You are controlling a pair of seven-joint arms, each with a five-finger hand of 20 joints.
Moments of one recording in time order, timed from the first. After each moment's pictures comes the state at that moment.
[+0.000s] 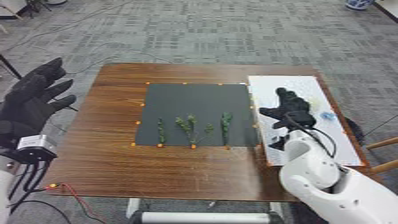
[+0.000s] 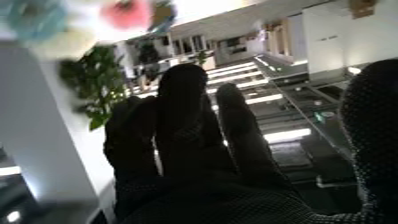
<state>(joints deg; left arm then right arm) 129.9 -54.1 -120.8 -128.8 42.6 -0.6 -1.5 -77.8 -39.2 46.7 -109.8 -126.9 16.8 49.6</state>
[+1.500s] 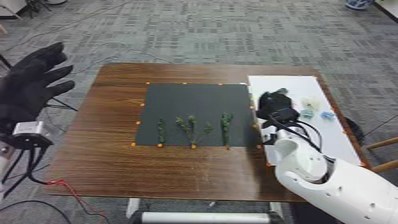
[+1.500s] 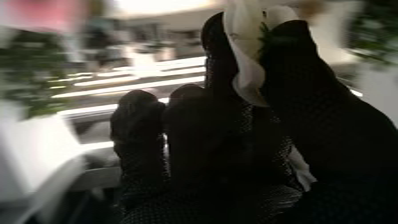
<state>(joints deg) 124.5 -47.8 -120.1 -126.3 41.9 -1.9 -2.1 -60.0 -38.8 25.1 -102.0 -126.3 25.2 41.3</state>
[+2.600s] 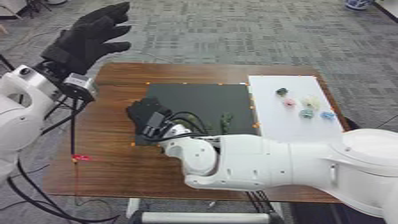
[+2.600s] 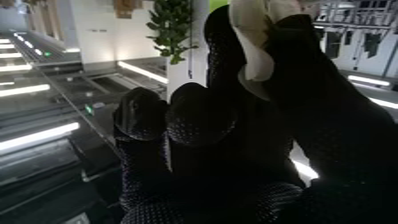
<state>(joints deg) 88.6 -35.0 -91.4 -115.9 41.2 -7.7 -4.8 -27.3 -76.7 -13.4 -84.8 -122.6 24.7 35.3</state>
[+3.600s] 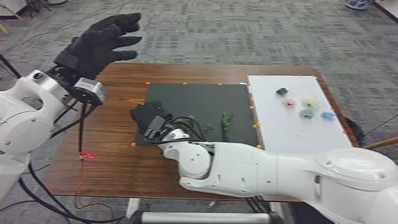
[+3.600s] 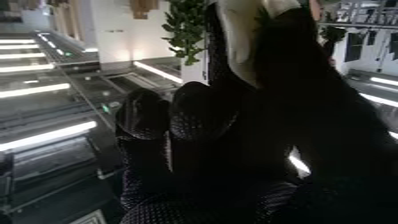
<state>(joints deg) 87.1 -37.7 -88.6 -114.3 41.2 -9.7 -5.7 -35.2 -79.9 -8.1 -76.8 -127.7 24.9 34.5</state>
